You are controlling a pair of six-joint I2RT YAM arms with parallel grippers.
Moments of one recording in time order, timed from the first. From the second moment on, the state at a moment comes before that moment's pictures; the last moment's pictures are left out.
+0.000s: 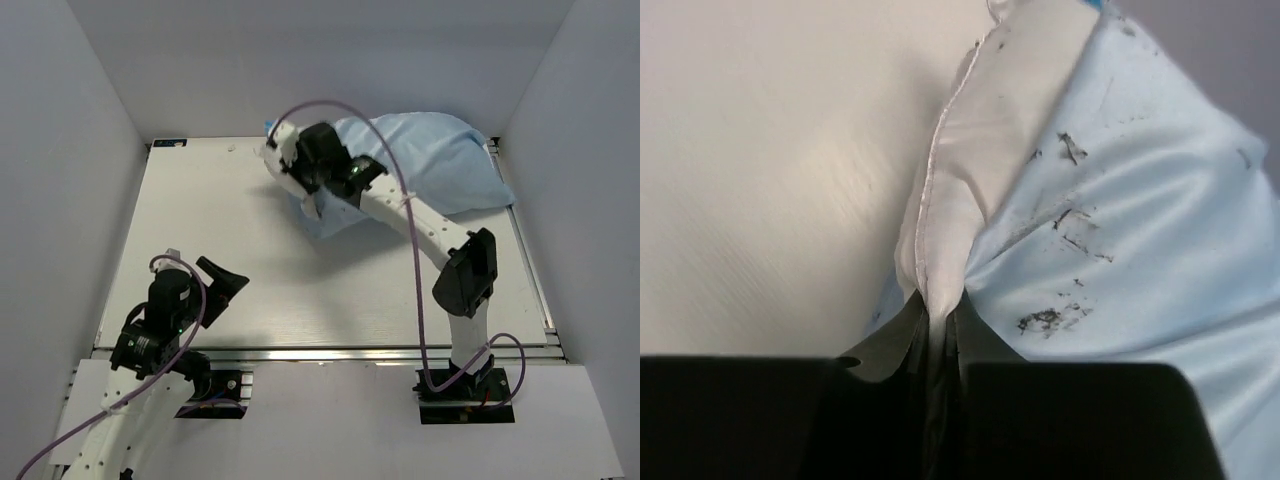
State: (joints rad) left arm -0.32 0.38 0.63 -0.86 0.02 -1.07; right arm 0.82 1.96 1.92 -0.53 0.03 -0.35
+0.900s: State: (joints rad) left arm -0.32 0.73 1.17 -0.52 -0.07 -0.91; right arm 0.57 1.44 1.62 0.00 -0.47 0.28
